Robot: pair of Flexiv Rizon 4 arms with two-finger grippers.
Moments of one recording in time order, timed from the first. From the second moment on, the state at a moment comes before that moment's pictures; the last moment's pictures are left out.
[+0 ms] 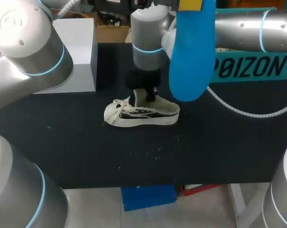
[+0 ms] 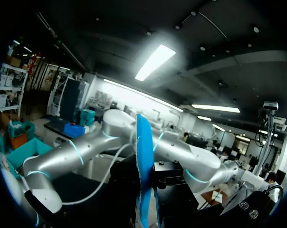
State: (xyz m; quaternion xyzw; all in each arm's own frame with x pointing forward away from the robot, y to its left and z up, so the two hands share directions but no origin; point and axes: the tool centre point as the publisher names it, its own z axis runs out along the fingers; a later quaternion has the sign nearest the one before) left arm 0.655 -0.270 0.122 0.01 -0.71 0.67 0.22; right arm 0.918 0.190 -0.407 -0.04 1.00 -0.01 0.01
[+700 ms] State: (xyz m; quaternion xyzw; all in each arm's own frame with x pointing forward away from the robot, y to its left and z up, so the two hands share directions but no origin) left arm 0.655 -0.270 0.122 0.01 -0.71 0.67 0.22; right arm 0.888 0.122 -0.316 0.30 0.95 -0.05 -0.01
